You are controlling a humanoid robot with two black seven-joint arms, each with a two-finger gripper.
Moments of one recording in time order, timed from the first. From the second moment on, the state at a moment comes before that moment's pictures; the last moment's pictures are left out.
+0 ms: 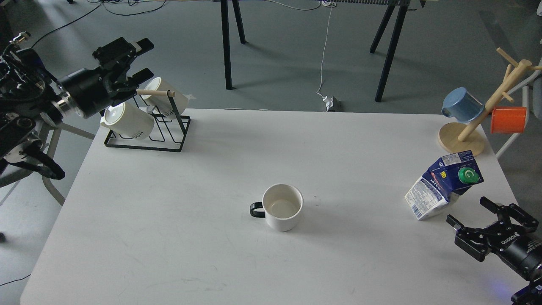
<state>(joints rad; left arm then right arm) -0.79 0.65 -0.64 -0.84 0.87 -0.49 -0.49 -0.17 -0.70 1.13 1.07 0.88 0.49 -0.49</state>
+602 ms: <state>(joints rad) -0.75 0.65 -0.64 -0.84 0.87 -0.49 -0.49 -0.04 -0.62 1.13 0.98 0.81 0.49 -0.49</state>
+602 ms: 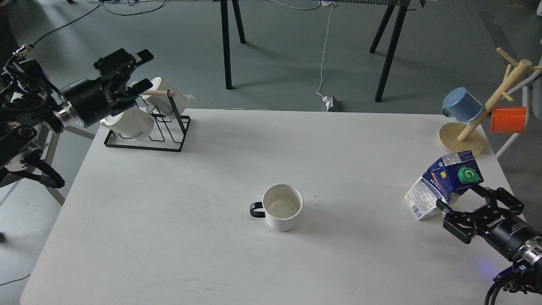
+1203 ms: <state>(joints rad) -0.74 0.65 -0.64 -0.82 0.87 -0.49 -0.49 0.04 -0.56 1.13 0.93 0.76 0.49 -0.49</state>
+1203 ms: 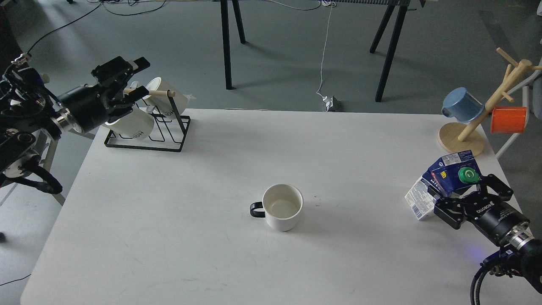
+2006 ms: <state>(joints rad) -0.73 0.64 -0.63 -0.79 0.87 -0.49 -0.49 0.04 -0.54 1.13 0.97 0.73 0.49 -0.49</state>
